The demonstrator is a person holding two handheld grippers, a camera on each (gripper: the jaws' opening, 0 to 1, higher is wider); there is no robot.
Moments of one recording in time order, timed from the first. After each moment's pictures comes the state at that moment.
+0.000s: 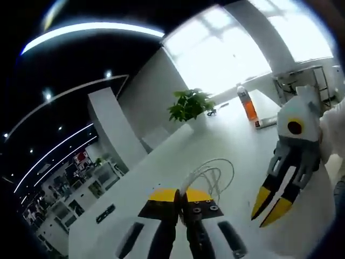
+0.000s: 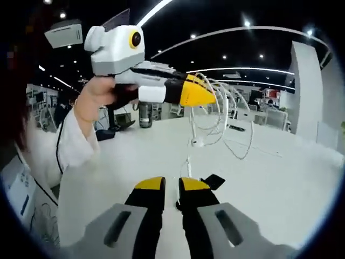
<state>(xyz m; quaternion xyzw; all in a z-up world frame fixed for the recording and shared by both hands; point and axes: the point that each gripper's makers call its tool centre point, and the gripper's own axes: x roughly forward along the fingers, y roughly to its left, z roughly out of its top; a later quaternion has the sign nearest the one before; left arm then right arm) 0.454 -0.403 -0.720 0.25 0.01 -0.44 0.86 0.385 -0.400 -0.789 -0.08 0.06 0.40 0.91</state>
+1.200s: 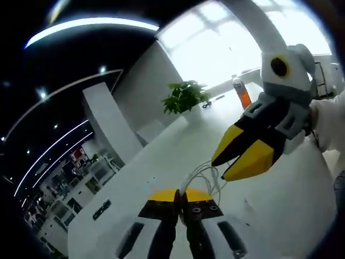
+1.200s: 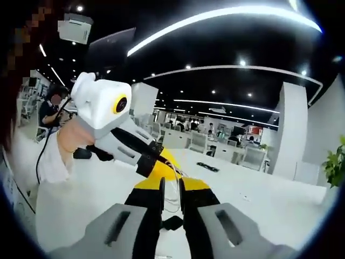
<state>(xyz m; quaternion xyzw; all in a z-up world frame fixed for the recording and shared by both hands) 0.455 -0.410 -0.739 0.27 0.04 -0.44 0.85 0.415 -0.418 -0.722 -0.13 -0.04 0.34 0.93</state>
